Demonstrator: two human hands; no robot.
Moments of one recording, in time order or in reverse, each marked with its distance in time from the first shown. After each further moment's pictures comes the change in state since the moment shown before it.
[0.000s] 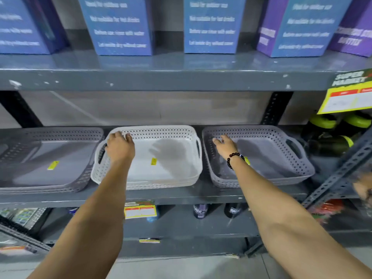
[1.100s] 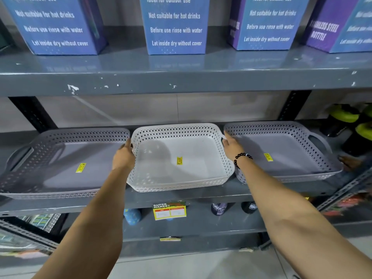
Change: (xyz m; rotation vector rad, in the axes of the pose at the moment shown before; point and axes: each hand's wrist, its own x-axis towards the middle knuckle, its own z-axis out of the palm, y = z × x) left_hand 0.045 -0.086 -0.013 0.105 -0.343 0.104; right_hand -0.006 -0.030 0.064 -0.151 0.000 -0.054
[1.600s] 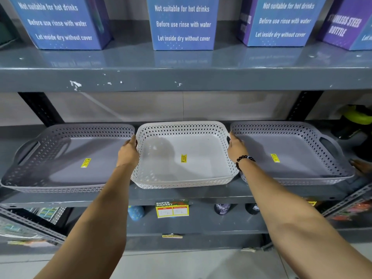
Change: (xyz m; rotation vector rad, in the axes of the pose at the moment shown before) left_hand 0.006 -0.002 0.002 -0.009 0.007 0.034; right_hand 0.008 -0.001 0.010 -0.231 0.079 -0.053
